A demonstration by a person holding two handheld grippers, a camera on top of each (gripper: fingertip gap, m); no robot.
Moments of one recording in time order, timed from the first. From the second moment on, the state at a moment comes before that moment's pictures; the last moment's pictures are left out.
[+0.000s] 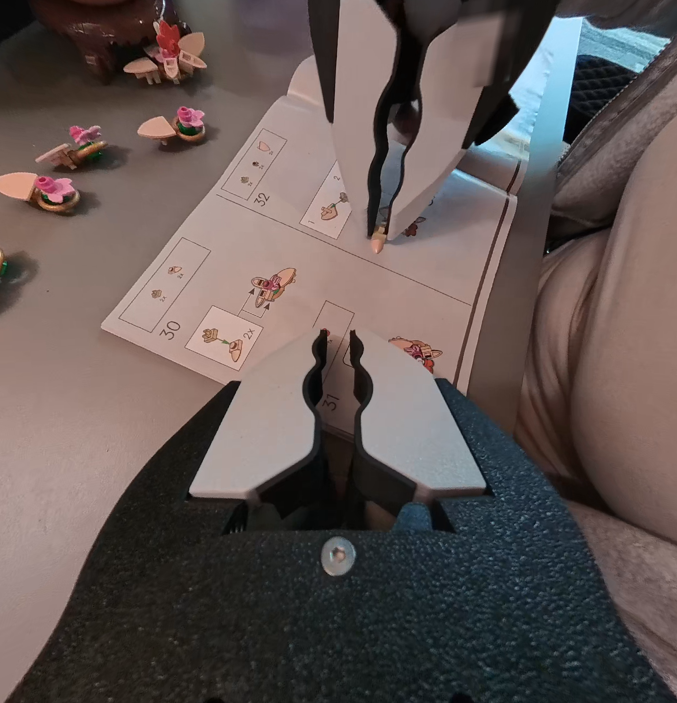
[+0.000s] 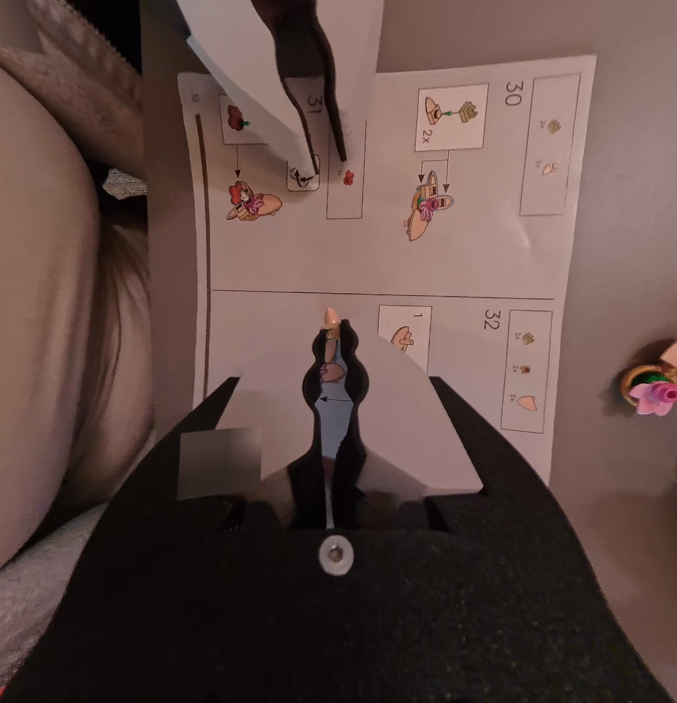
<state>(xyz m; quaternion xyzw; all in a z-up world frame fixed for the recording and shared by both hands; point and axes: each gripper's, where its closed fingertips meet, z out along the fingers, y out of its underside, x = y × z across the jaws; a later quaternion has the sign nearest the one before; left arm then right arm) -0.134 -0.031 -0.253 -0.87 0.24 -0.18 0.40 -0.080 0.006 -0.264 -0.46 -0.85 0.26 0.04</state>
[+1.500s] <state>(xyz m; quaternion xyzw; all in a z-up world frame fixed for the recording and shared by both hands) -0.133 -0.032 -0.260 -0.87 0.25 -0.17 0.38 -0.060 -0.004 -0.259 -0.15 -0.97 0.18 0.04</state>
